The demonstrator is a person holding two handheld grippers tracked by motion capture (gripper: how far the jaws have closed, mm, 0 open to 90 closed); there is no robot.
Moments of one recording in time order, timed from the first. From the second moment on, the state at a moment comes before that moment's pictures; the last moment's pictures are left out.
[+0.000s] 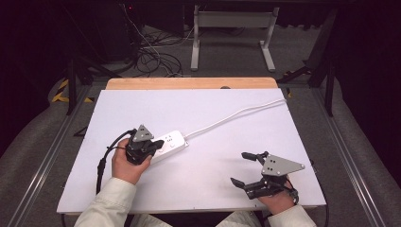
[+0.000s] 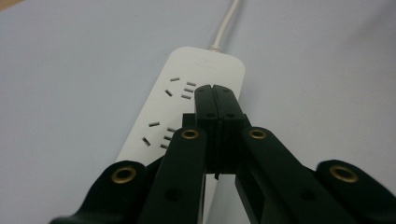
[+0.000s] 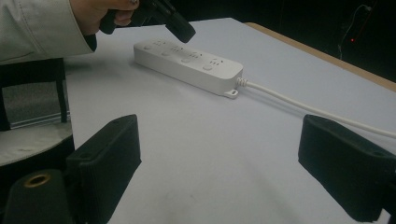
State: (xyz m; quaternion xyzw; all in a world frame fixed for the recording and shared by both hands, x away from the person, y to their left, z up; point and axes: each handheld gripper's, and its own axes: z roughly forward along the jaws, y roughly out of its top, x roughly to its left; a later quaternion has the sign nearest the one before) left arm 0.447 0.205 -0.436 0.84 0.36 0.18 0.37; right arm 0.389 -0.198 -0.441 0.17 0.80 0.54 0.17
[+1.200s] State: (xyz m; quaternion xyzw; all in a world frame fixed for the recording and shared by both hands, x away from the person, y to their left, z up) left arm 0.477 0.172 -0.461 0.84 0.37 0.16 0.36; right arm 0.389 -0.199 -0.441 0.17 0.80 0.54 0.17
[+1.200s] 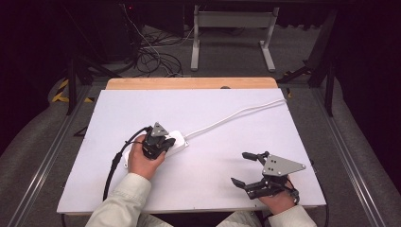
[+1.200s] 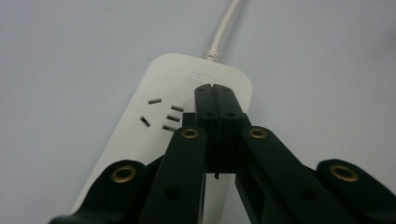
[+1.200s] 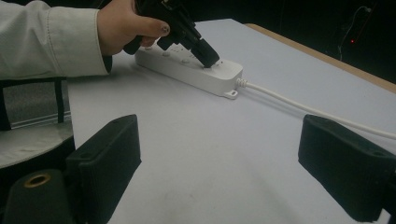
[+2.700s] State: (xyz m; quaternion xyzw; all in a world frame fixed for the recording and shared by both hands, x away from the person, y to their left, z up) left arm 0.449 0.187 -0.433 0.82 0.35 0.17 0.42; right arm 0.389 -0.200 -0.441 0.17 0.80 0.54 0.17
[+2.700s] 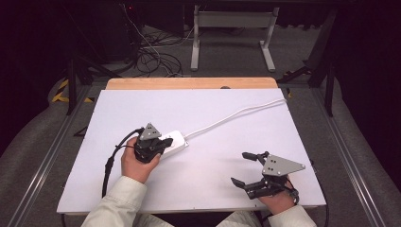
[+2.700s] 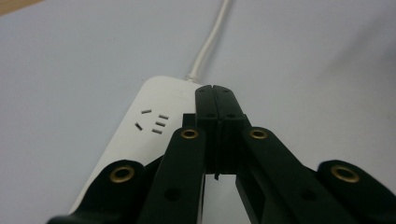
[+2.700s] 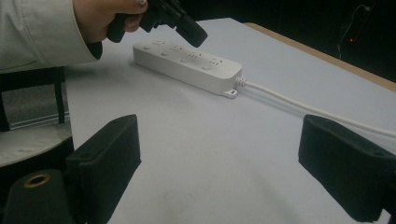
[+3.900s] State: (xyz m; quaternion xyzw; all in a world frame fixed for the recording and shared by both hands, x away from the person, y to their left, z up) left arm 0.372 0.266 -0.440 0.77 0.28 0.21 0.53; right arm 0.388 -0.205 -0.439 0.17 0.80 0.55 0.17
